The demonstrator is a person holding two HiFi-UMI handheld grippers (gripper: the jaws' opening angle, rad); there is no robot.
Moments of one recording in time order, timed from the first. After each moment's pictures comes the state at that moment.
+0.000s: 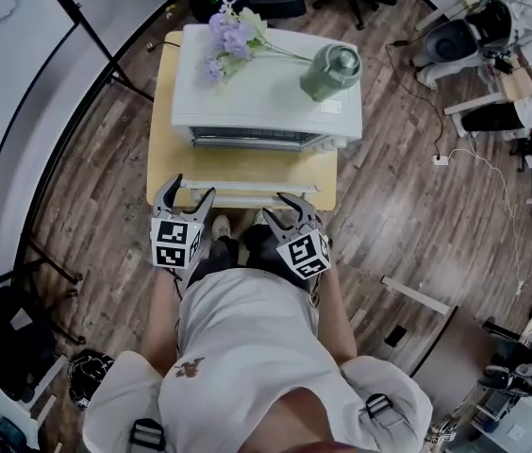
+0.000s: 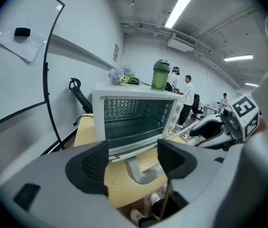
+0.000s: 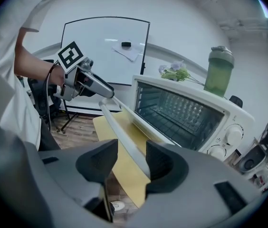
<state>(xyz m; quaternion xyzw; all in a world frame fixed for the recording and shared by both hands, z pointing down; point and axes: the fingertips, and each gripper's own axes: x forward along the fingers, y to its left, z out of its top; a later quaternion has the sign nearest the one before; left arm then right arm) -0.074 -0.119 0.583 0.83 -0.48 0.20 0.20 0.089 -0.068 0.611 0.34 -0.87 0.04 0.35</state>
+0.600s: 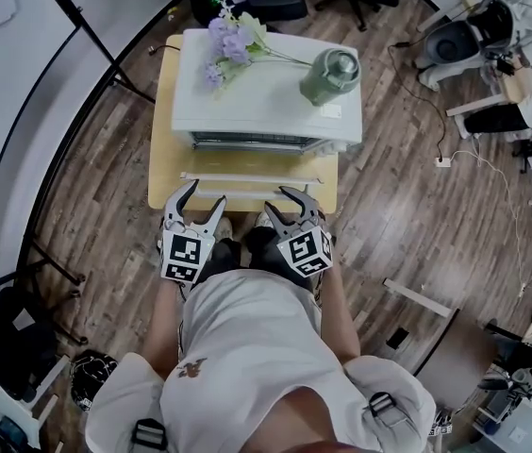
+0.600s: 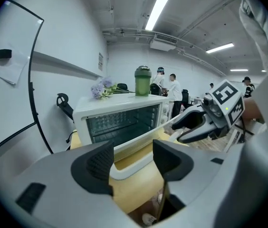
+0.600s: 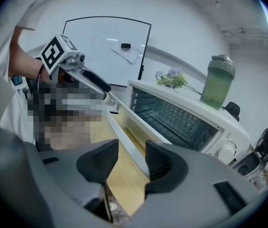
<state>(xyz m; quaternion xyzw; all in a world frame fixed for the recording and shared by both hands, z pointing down) -0.041 -0.110 0.549 0.87 -0.44 0.21 0.10 0.088 -0.093 0.588 0.34 -0.87 0.01 0.36</state>
